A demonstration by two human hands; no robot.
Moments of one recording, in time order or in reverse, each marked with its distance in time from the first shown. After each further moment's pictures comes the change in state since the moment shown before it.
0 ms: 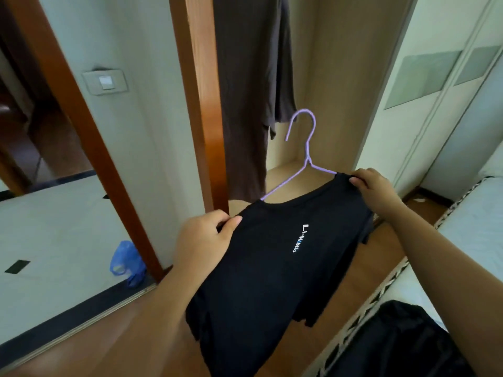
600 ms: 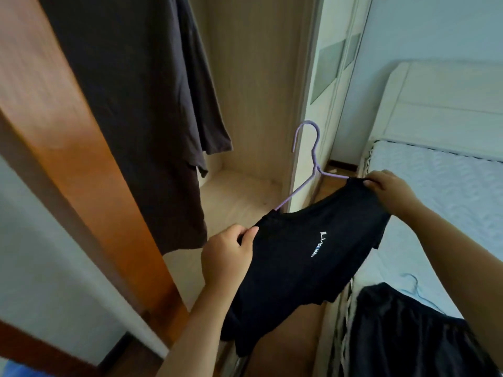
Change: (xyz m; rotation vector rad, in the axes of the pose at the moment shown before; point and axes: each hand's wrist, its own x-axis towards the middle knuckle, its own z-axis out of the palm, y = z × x) left_hand 0.175 -0.003 0.154 -0.225 -0.152 0.239; right_hand 0.065 0.072 -0.024 -0.195 0.160 0.418
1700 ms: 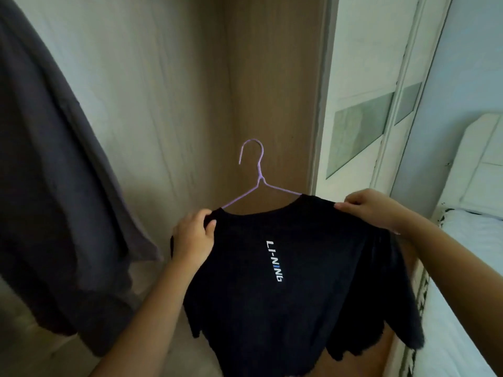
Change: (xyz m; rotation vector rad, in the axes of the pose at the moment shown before) left_hand 0.277 -0.011 0.144 0.252 0.092 -0.183; right_hand 0.289 0.017 -0.011 0.124 -0.338 -0.330
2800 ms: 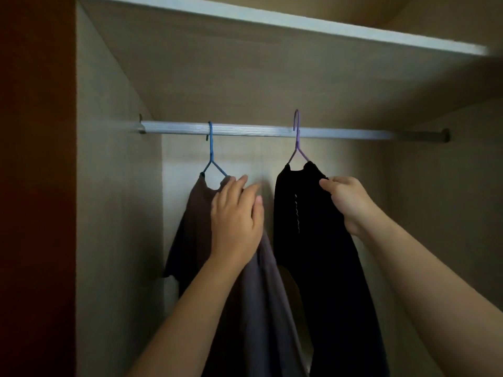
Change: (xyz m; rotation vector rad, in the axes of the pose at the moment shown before) left_hand 0.070 0.031 -0.305 0.366 0.851 0.292; right_hand 0.077 -0.377 -0.068 1.133 0.062 -0.568
